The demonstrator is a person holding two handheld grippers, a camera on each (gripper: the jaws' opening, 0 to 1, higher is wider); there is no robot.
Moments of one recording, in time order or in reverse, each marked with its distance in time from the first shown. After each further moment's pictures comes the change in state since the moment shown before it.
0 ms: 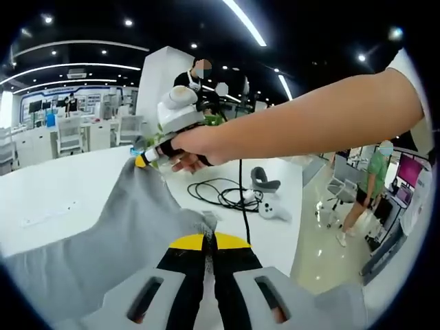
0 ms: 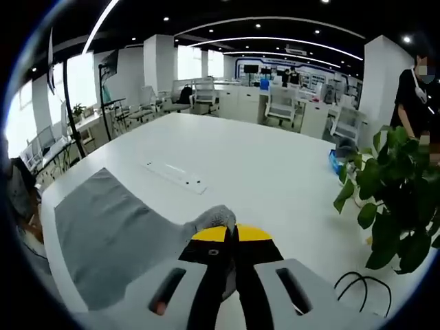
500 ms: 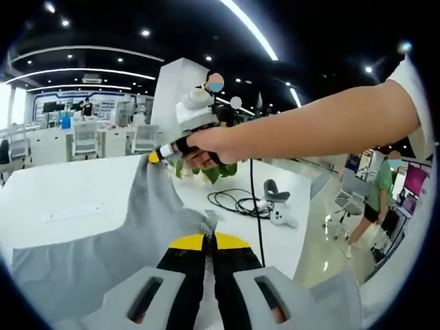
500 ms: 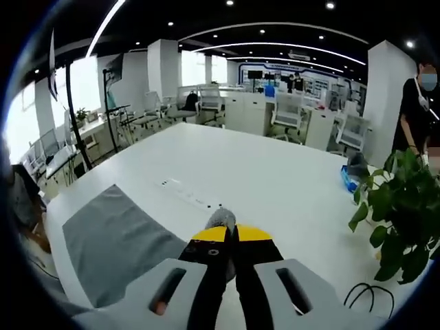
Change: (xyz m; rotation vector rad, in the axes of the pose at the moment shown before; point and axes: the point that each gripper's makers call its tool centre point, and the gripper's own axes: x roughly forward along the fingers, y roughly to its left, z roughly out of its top) left arm -0.075 0.038 0.009 -0.052 -0.075 0.077; right arm 0.014 0.061 0.061 -0.009 -0.037 0.035
